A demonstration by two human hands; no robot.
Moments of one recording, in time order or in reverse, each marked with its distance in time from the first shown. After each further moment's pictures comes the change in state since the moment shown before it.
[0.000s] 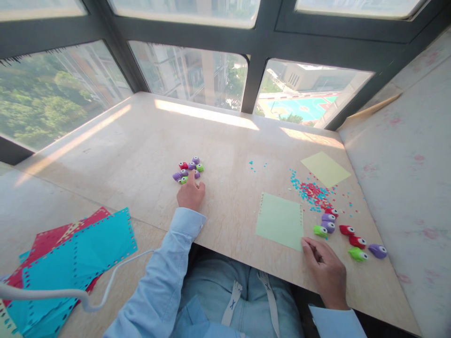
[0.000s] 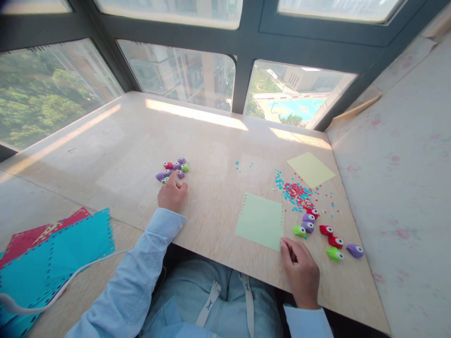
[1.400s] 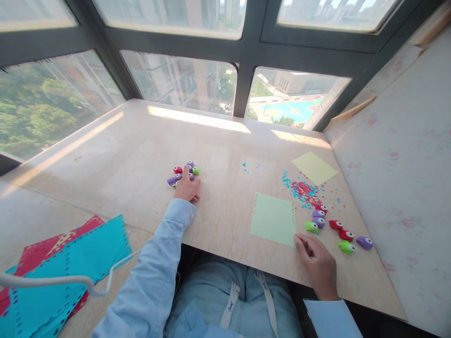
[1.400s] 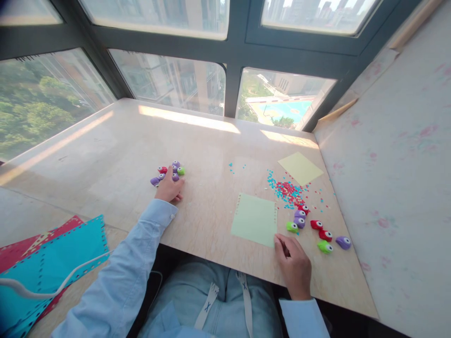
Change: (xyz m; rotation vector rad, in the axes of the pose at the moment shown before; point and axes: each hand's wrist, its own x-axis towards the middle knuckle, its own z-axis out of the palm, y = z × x) left_hand 0.035 0.005 -0.002 -0.335 -0.286 -0.086; right_hand -0.002 0.003 0.003 0.016 0.019 -0.016
